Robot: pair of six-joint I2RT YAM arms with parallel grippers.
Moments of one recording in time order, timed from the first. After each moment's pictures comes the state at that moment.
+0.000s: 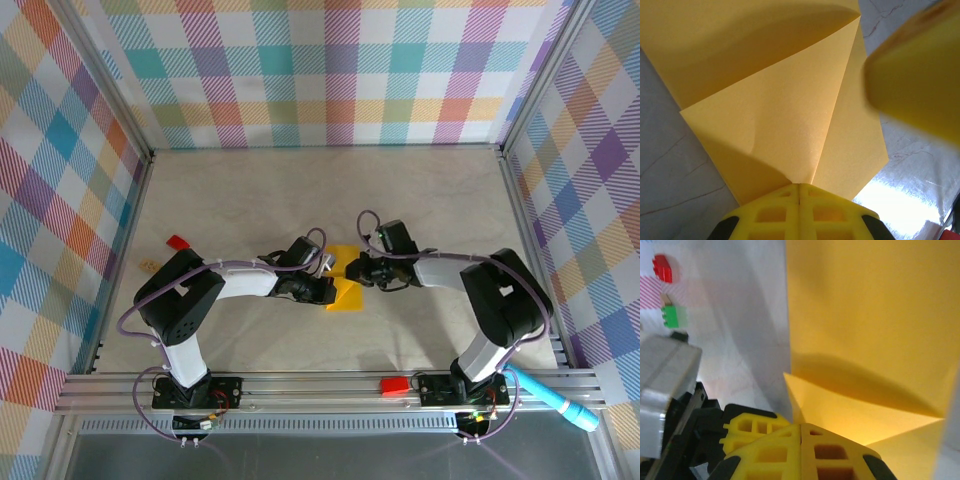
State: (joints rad) left arm -0.74 1.77 0.86 -0.11 0.43 -0.55; right arm 0.52 1.67 0.73 0.03 -0.63 0.73
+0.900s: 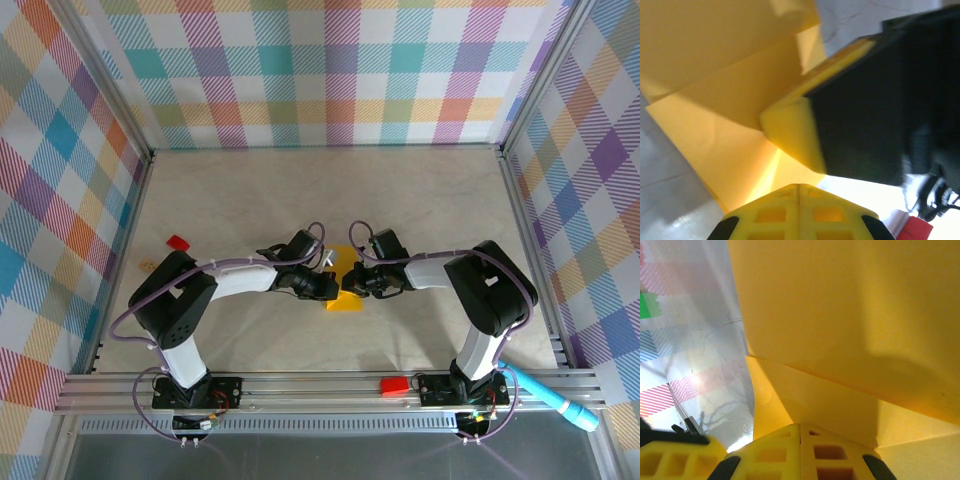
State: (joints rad) left arm -0.74 1.72 0.92 -0.20 0.49 -0.58; right arm 0.55 1.76 0.73 0.03 -0.62 0.77
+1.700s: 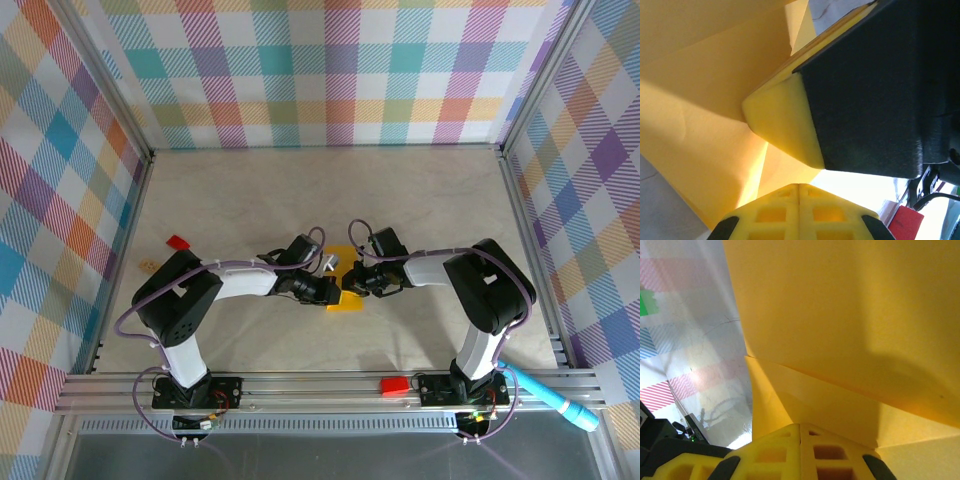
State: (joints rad) left arm -0.74 1.76 0.87 -0.10 0.56 -0.60; right arm 0.55 1.77 0.75 -0.01 -0.64 0.75
